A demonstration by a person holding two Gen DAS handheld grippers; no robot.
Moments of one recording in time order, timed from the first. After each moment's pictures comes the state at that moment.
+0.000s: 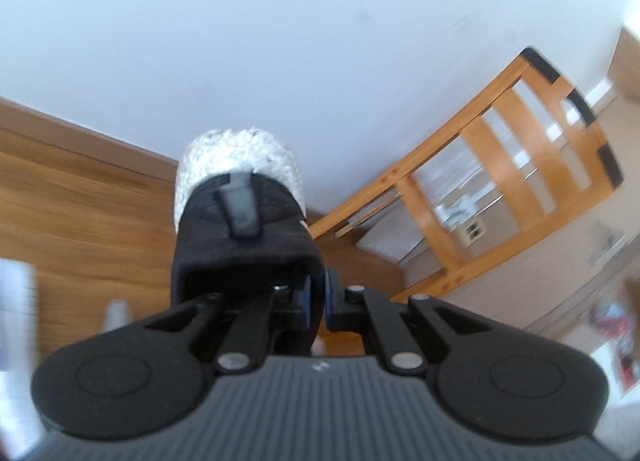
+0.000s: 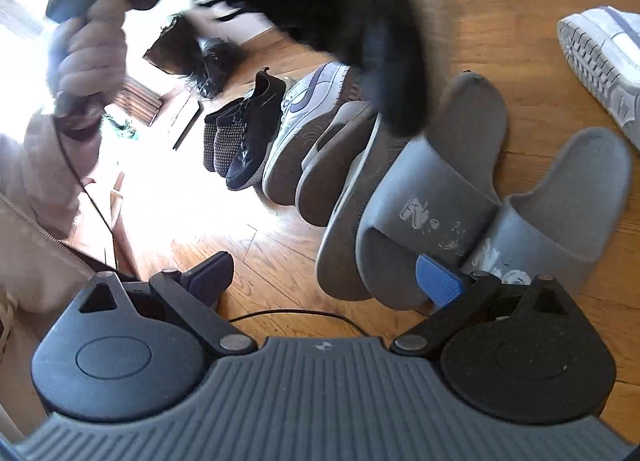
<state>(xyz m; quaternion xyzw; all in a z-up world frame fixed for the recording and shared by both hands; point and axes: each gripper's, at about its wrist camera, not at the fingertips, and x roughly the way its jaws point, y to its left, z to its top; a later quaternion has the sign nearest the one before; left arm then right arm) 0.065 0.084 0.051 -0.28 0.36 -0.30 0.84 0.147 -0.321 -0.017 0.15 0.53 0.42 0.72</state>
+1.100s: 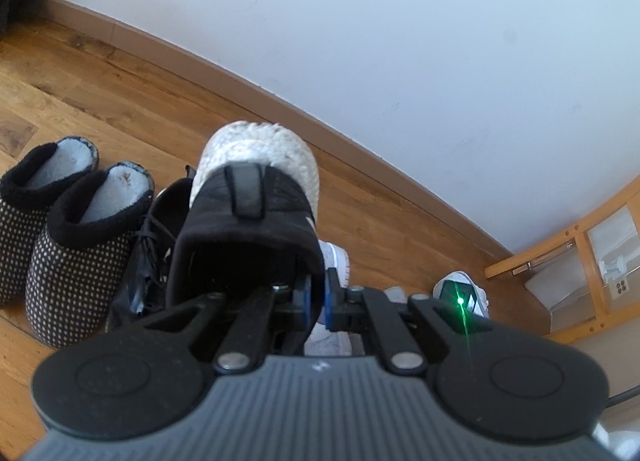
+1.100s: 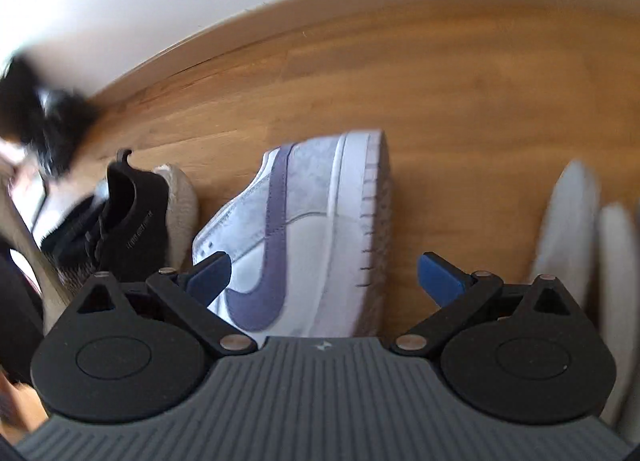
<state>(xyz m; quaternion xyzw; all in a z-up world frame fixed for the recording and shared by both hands) 0.008 0.258 -0.038 -0.30 0.41 -0.06 0.86 0.291 -0.017 -0.106 0.12 0.54 0.21 0.81</state>
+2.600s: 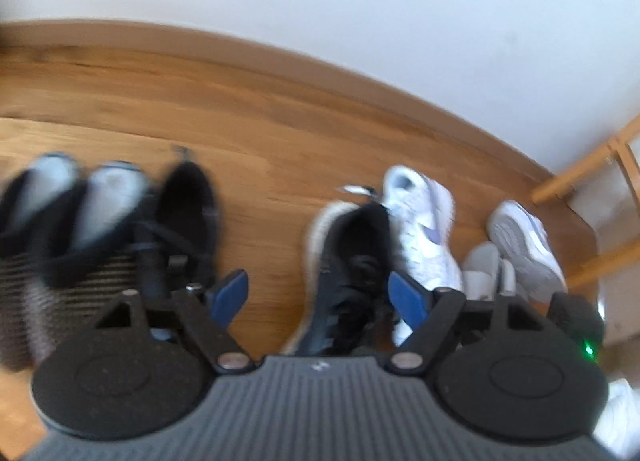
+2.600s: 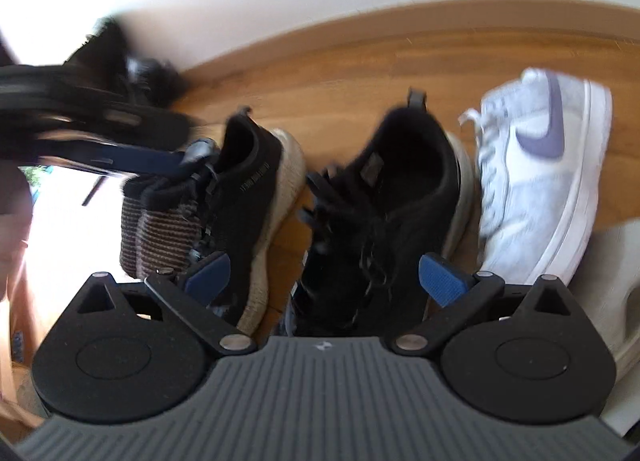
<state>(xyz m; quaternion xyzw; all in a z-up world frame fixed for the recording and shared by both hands) 0.008 0.304 -0.066 -0.19 0.47 -0.04 0.86 0.219 0.003 -0.093 0.10 0.49 0.30 0.81</state>
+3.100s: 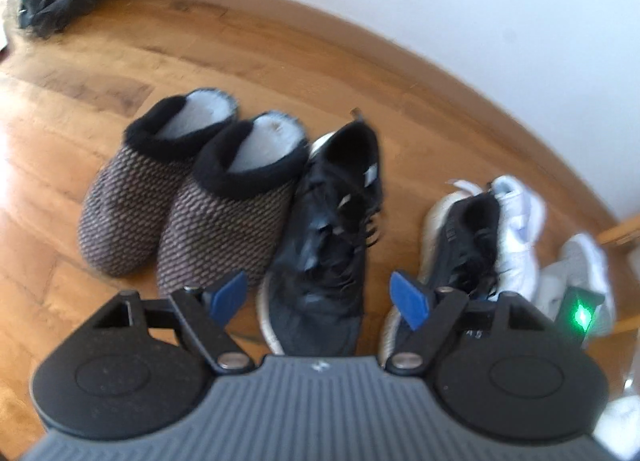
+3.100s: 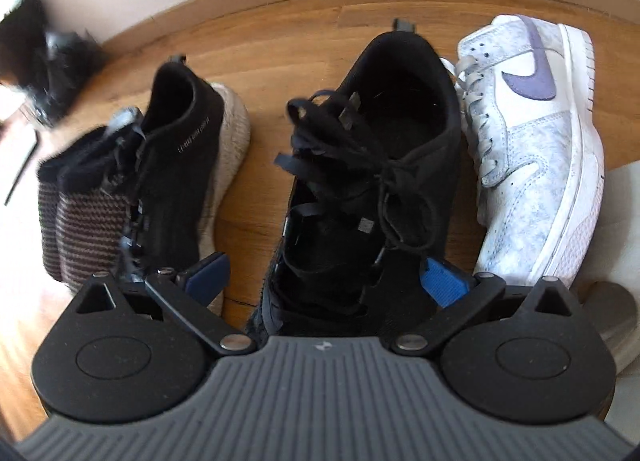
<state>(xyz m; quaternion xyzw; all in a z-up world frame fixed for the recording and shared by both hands) -0.038 0.359 -0.083 -0.21 0.52 0.09 0.82 0.203 0.051 -0.122 0.02 0.52 0.19 0.83</state>
